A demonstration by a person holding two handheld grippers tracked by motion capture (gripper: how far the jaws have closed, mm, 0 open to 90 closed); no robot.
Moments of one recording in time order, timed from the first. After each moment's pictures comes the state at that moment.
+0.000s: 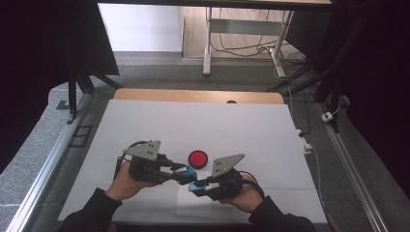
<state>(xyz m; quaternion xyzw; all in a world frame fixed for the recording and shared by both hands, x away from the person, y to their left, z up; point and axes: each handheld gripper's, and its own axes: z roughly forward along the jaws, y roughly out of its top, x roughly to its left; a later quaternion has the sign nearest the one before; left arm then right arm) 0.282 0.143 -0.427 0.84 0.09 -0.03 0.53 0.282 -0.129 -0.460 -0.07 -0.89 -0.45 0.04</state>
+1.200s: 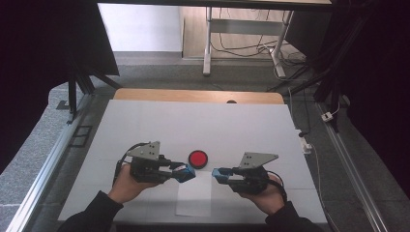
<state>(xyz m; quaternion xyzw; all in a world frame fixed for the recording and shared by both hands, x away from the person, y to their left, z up) 0.281 0.144 -0.437 0.84 0.14 0.00 0.52 0.278 -0.189 -0.436 -0.18 -0.86 -0.47 -0.06</state>
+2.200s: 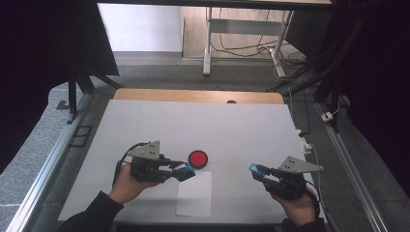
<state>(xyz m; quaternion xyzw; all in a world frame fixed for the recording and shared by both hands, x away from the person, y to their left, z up) 0.281 0.144 -0.438 0.84 0.15 0.01 0.52 0.261 -0.274 -0.431 -0.32 -0.81 -0.47 -0.16</state>
